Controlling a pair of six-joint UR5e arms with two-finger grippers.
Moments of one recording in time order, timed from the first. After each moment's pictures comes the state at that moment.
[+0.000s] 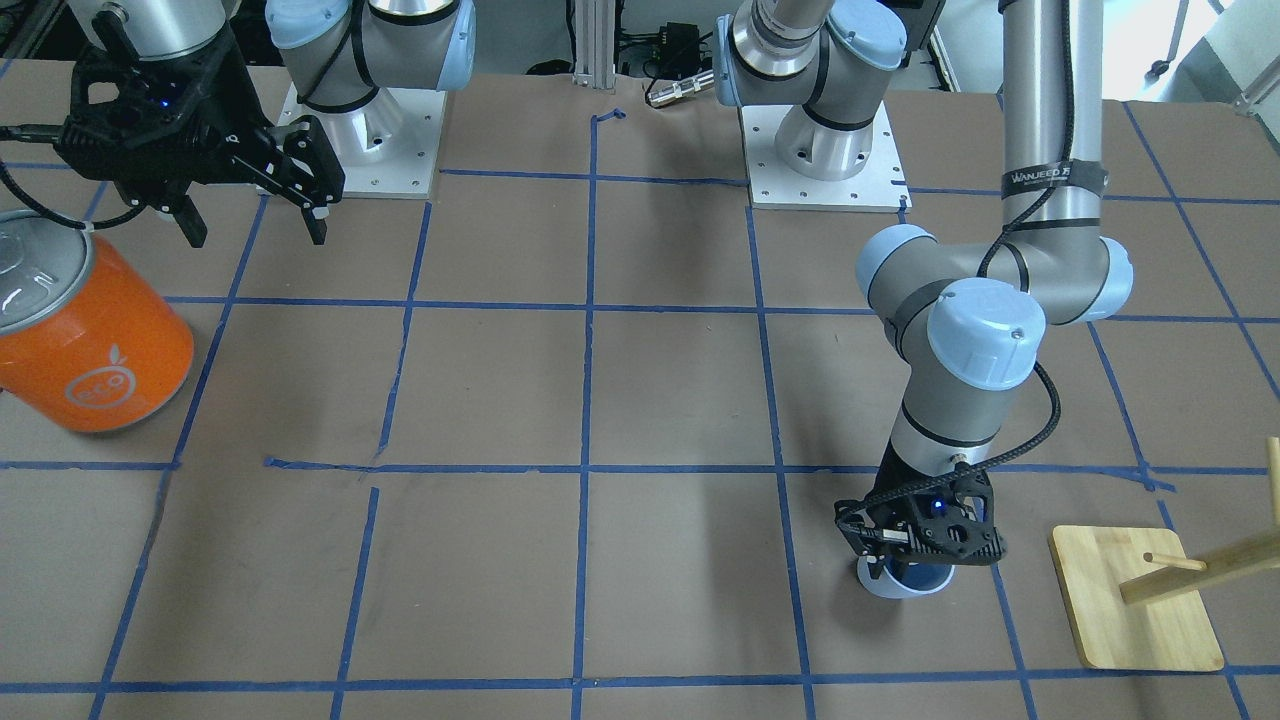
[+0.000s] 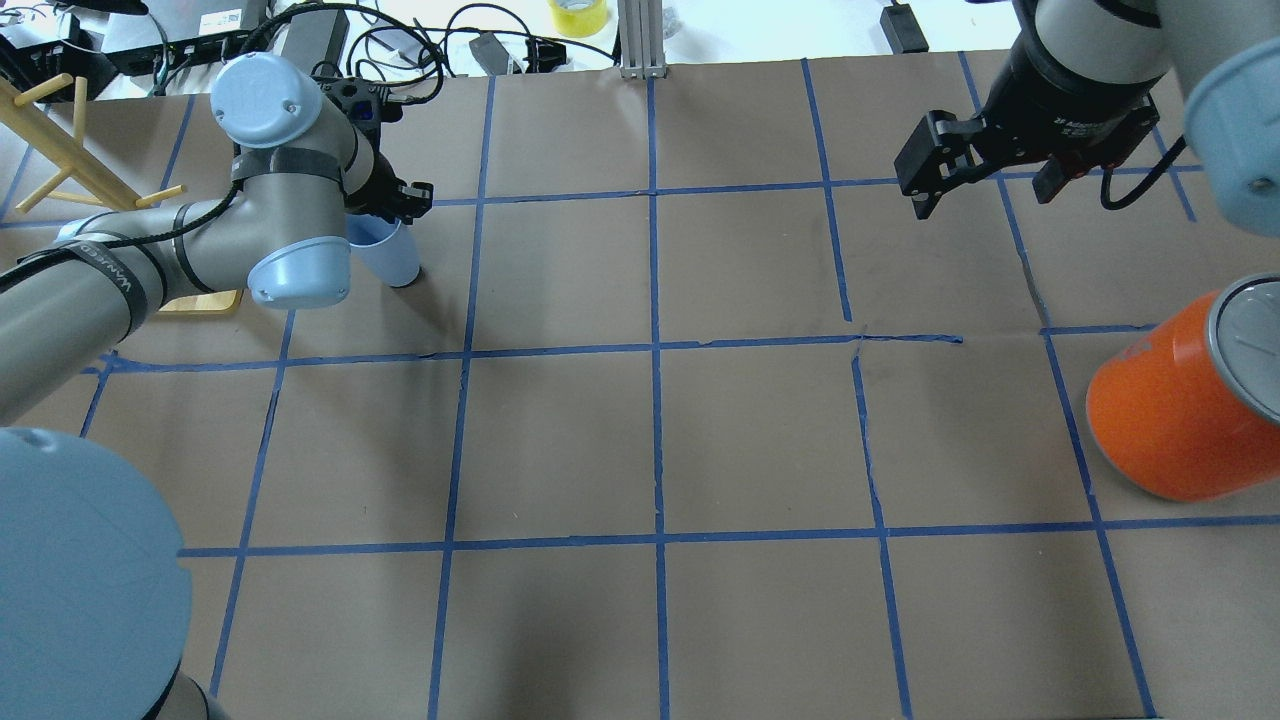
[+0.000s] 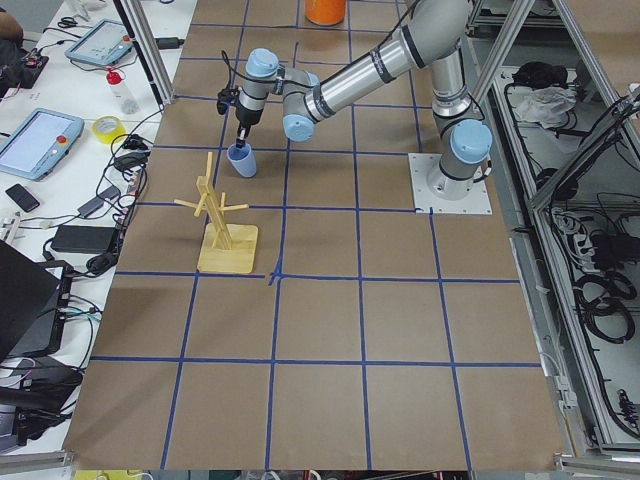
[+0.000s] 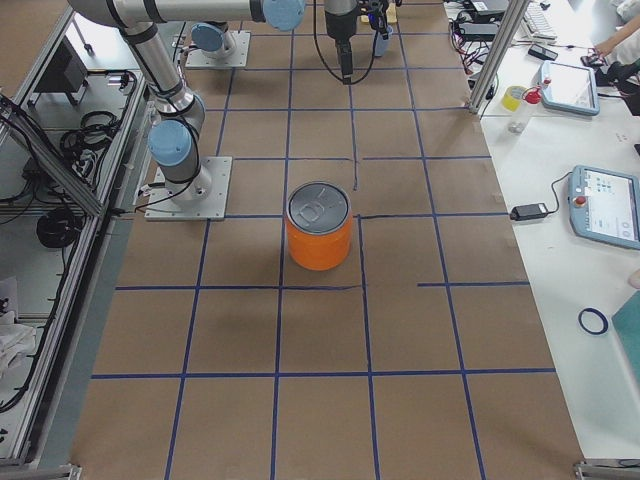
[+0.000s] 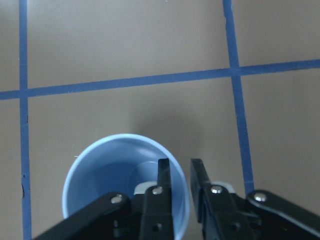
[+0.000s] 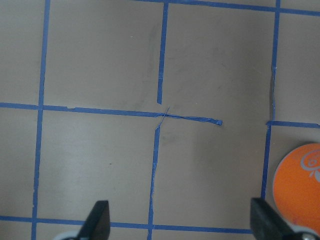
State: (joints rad) left arm -1.48 -2.01 -1.75 -0.61 1.58 0.16; right arm 1.54 -1.65 1.62 -1.67 -1.59 -0.11
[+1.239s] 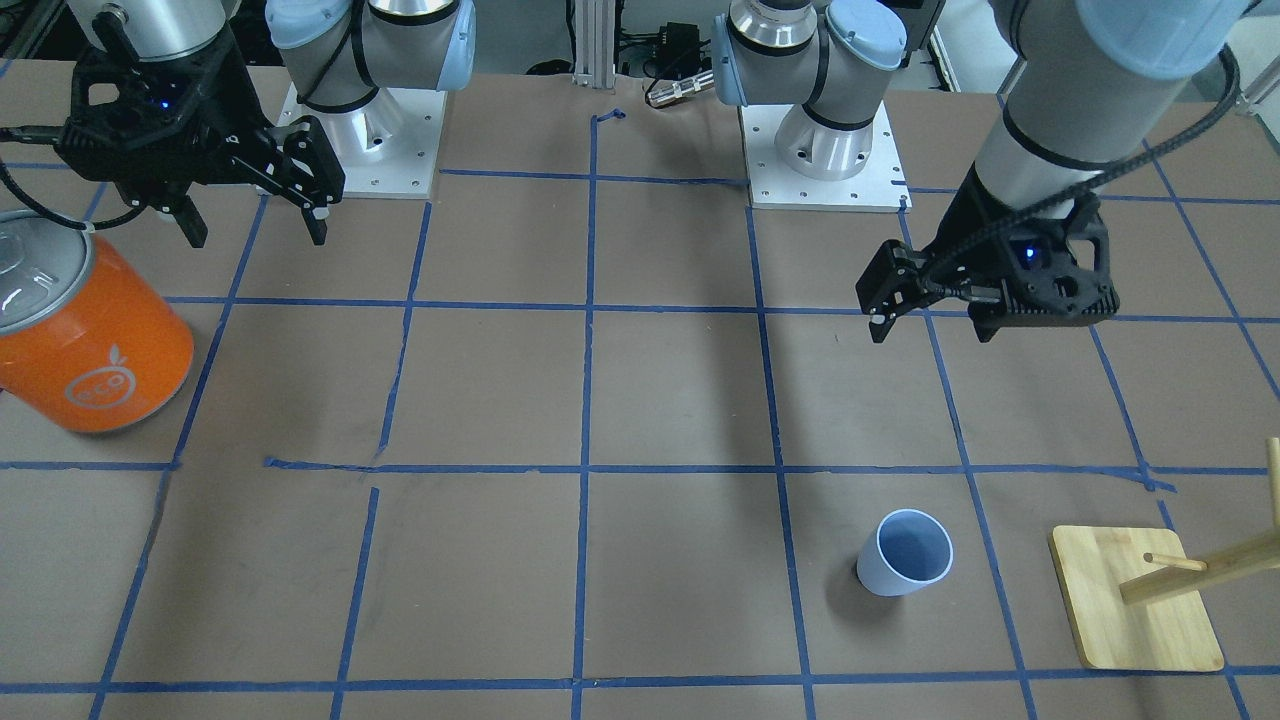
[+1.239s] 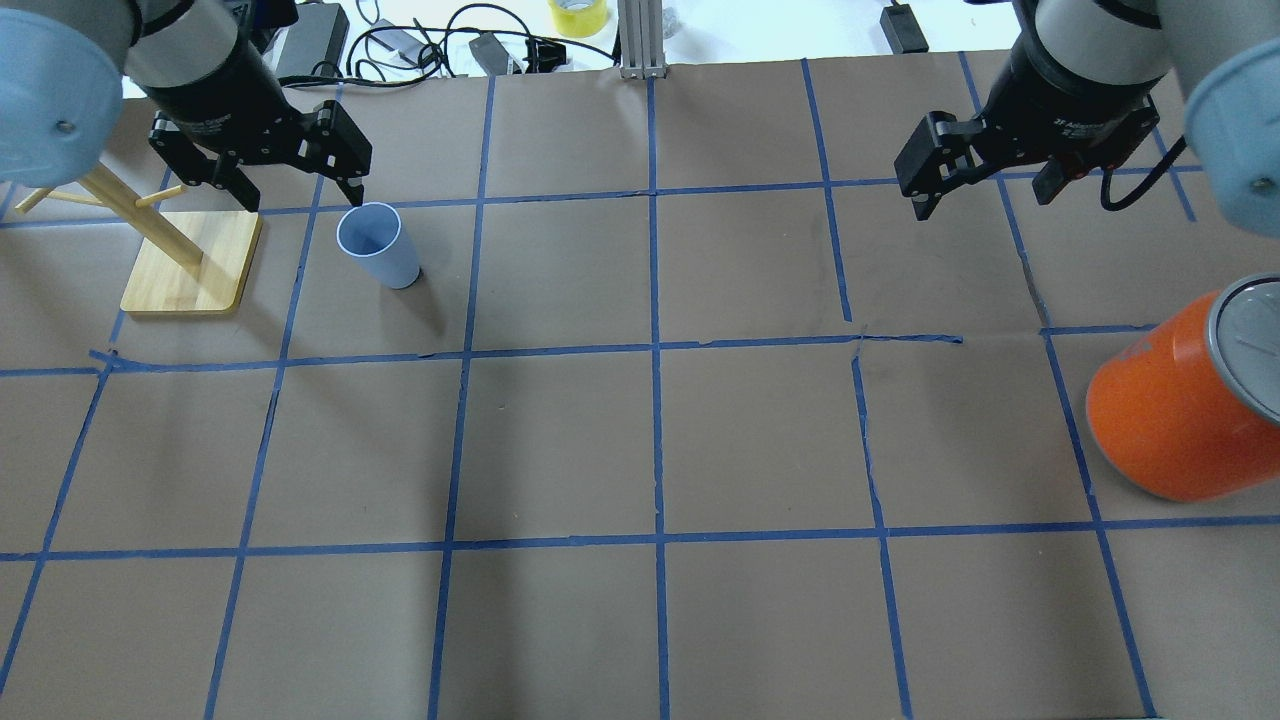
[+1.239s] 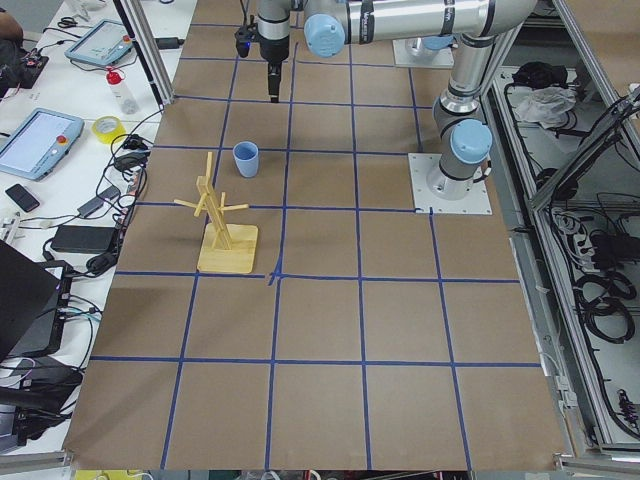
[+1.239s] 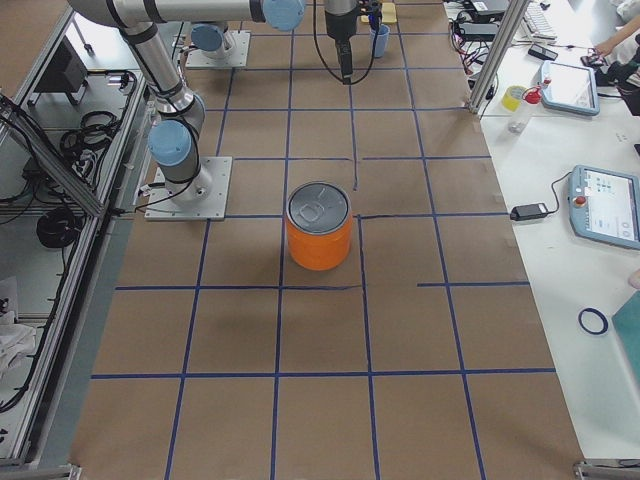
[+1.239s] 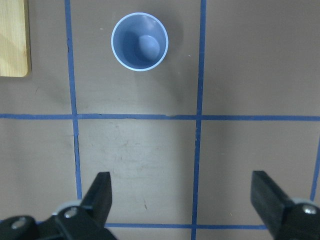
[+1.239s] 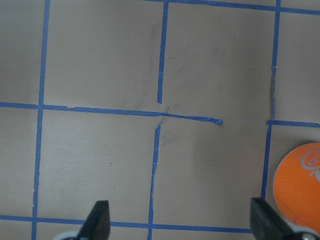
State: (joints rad) left arm -1.49 -1.64 -1.52 -1.50 1.58 0.06; right arm 1.54 -1.65 1.62 -1.67 -1.59 -0.11
